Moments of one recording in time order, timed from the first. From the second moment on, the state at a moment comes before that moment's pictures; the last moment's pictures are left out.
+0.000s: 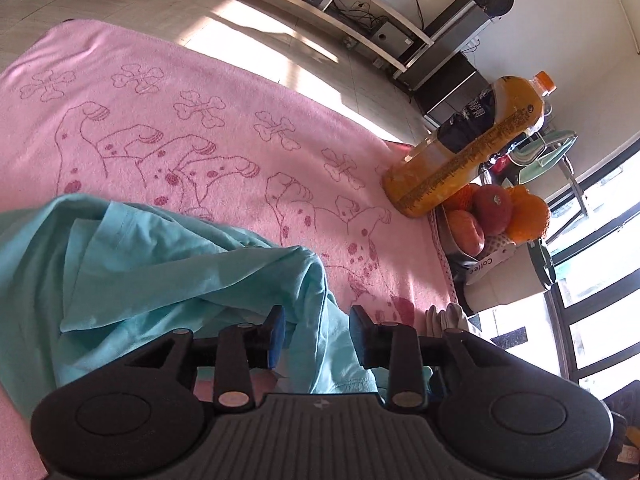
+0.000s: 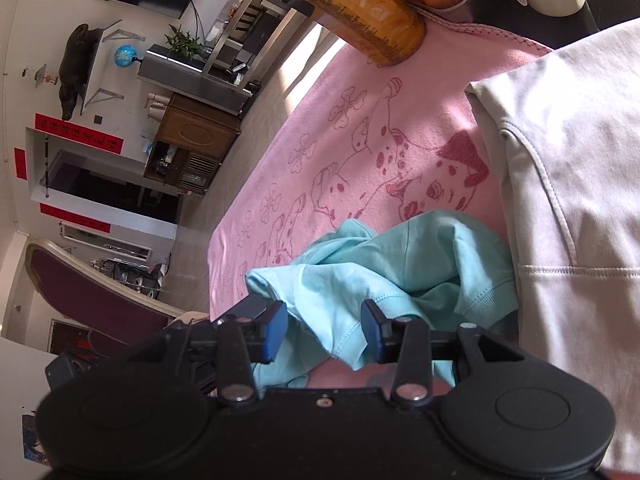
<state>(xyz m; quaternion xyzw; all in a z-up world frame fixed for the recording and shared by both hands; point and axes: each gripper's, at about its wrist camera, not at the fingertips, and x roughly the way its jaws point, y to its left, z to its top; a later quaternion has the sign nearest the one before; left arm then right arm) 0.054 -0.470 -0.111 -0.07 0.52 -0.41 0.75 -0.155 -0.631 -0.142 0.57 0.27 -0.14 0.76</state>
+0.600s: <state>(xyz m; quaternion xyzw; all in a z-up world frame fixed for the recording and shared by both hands) 0.039 -0.427 -0.094 -0.04 0.52 -0.41 0.74 -0.166 -0.640 -0.144 0.57 0.26 -0.15 0.77</state>
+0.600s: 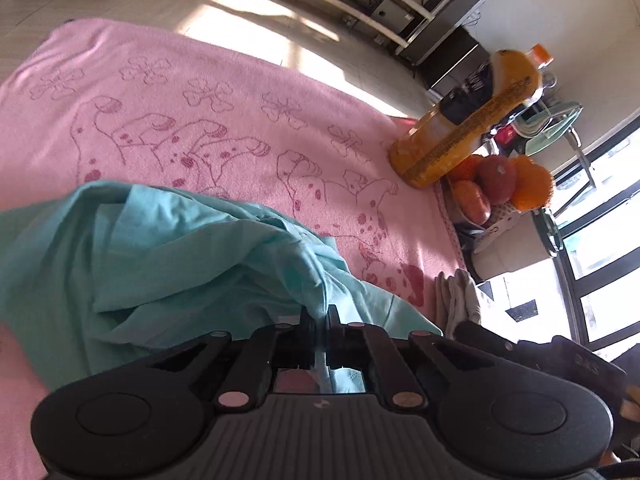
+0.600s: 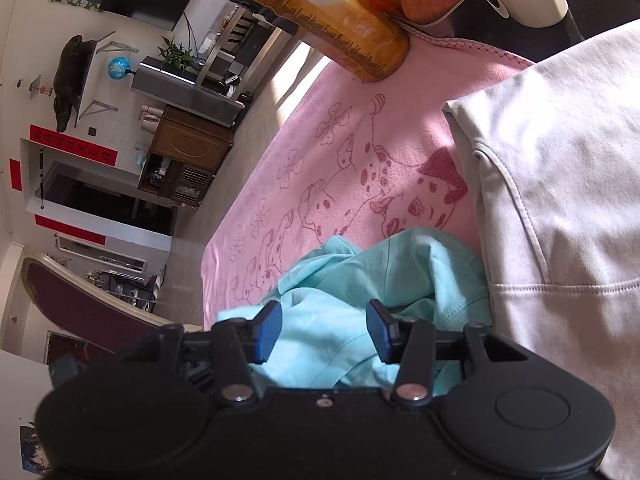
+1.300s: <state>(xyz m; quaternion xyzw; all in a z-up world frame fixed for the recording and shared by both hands) 0.029 -0.201 -0.119 -0.15 0.46 -0.36 0.80 -0.198 -0.564 -0.183 0.60 0.27 -0.18 0.73</state>
